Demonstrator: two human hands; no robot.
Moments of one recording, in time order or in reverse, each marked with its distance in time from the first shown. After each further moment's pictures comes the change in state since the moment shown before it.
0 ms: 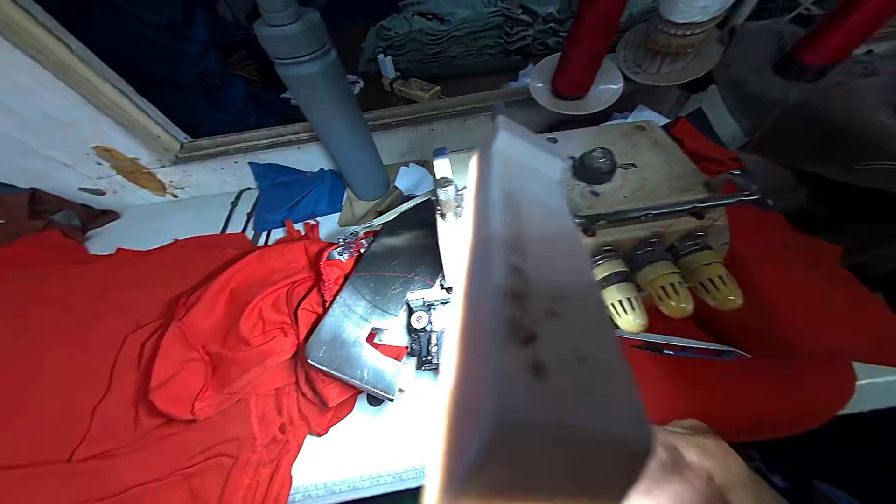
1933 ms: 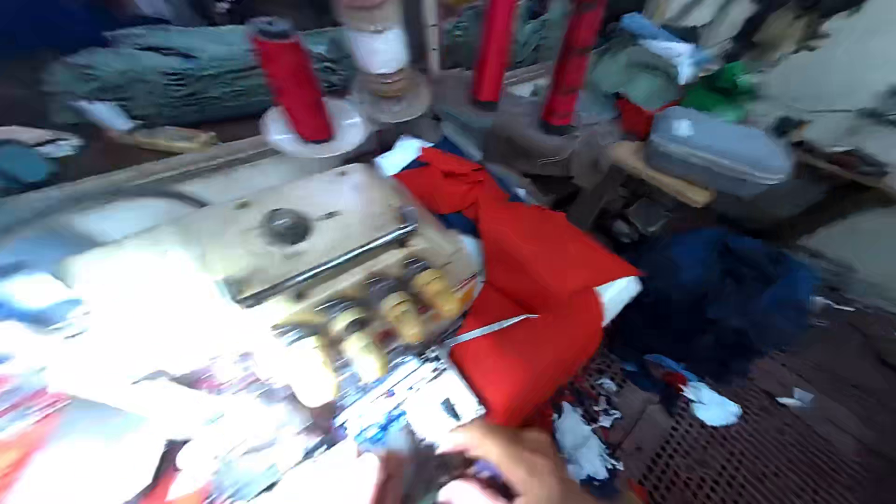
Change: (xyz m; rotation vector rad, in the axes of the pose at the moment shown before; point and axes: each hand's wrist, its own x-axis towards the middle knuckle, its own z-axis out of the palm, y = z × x) left_hand 0.014 -0.040 -0.013 0.386 -0.076 -0.136; right_hand -0.021 0.005 0.041 -0.224 0.577 0.055
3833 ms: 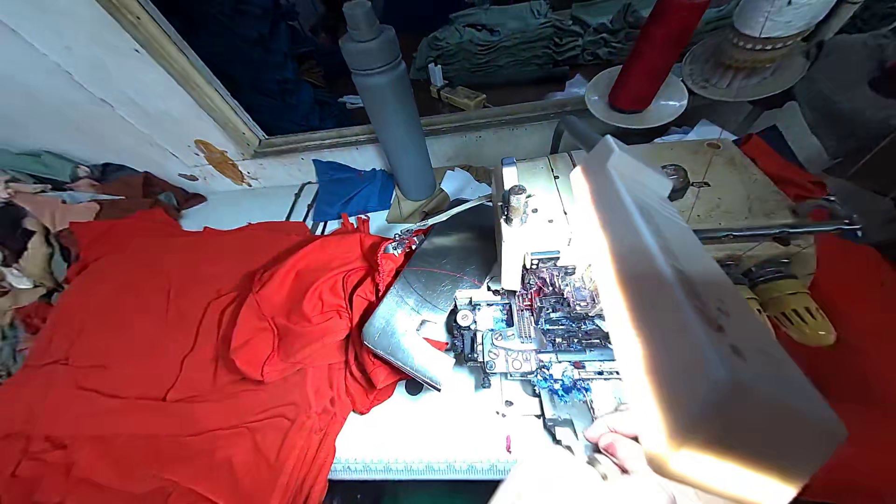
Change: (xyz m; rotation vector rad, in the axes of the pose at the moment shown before) left_hand -0.042 0.015 0.007 -0.356 0.063 0.102; right_hand 0.039 0.008 0.026 0.385 -0.397 0.103
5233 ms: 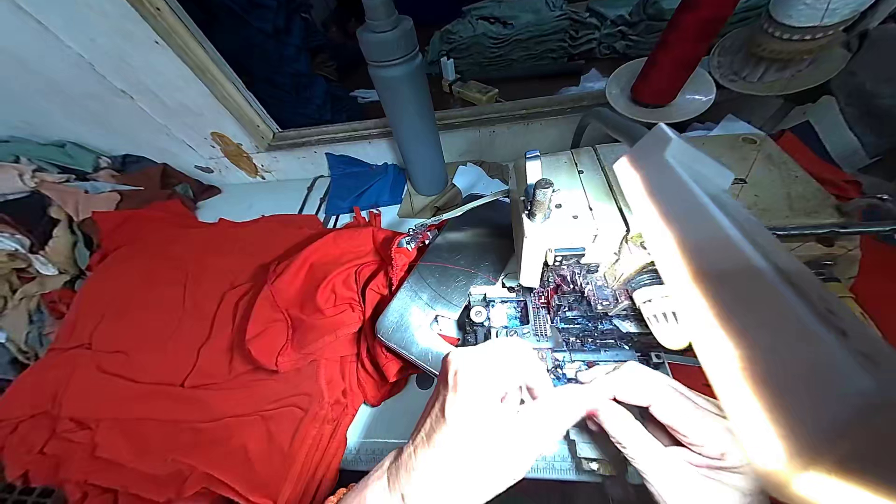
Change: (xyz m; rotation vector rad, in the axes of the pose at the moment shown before) left_hand 0.014 -0.048 -0.043 -0.065 0.411 -0.236; right_hand 0.039 0.004 0.029 -0.096 0.233 -0.375
